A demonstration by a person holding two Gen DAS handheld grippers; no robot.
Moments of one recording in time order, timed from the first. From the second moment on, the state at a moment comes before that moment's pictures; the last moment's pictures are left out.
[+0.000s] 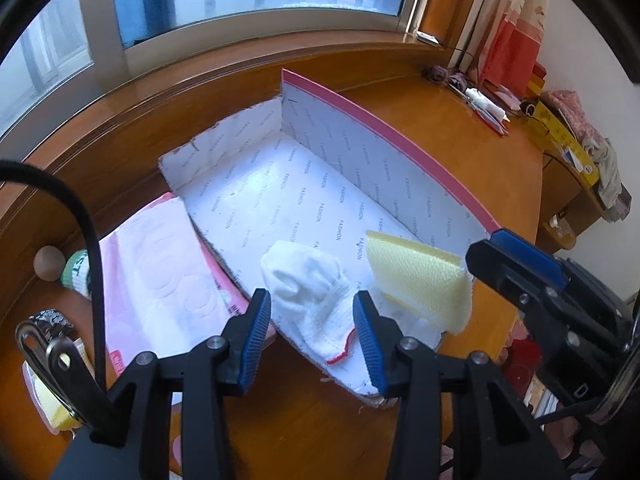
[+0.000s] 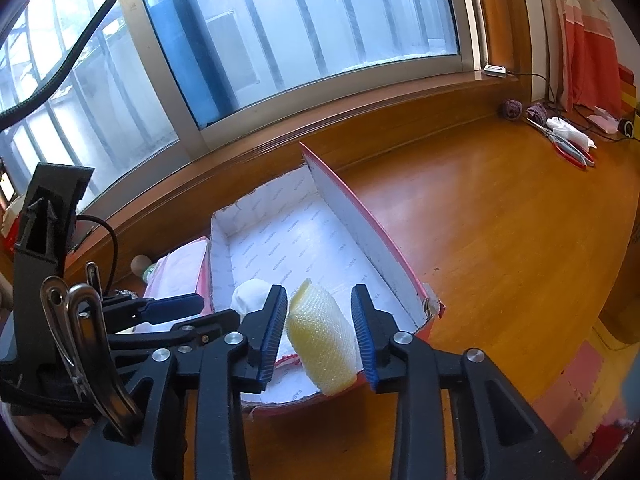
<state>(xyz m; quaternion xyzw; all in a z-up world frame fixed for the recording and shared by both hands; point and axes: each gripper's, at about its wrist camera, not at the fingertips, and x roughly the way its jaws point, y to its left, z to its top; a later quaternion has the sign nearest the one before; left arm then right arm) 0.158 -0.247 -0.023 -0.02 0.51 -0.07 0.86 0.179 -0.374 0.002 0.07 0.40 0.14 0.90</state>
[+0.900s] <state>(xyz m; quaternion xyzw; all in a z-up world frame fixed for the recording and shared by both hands) 0.094 -0.162 0.003 -0.04 0.50 -0.03 0.87 0.122 -0.318 0.009 0.07 0.40 0.15 0.90</state>
